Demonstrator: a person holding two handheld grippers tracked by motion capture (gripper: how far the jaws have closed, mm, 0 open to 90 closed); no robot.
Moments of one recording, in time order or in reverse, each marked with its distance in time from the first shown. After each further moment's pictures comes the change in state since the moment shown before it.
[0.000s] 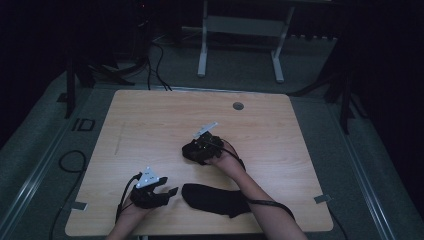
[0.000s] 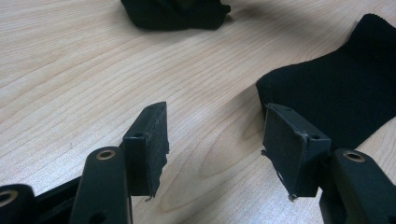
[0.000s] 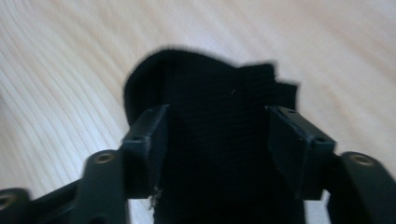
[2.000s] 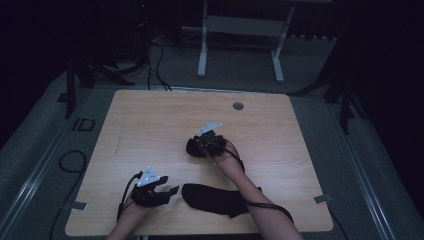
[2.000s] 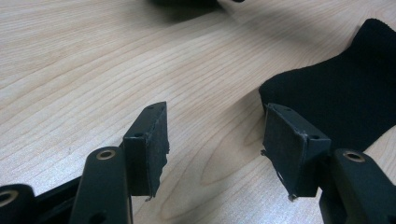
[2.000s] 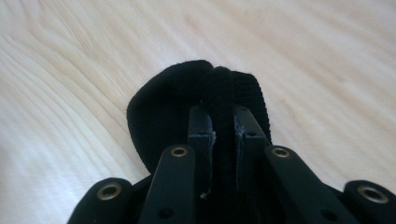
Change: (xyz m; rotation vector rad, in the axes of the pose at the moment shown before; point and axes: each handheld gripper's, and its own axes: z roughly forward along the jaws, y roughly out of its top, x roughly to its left) left arm 0.001 0.002 0.003 -0.002 0.002 -0.012; right arm 0.004 0.003 -0.020 -0.100 -0.116 0.041
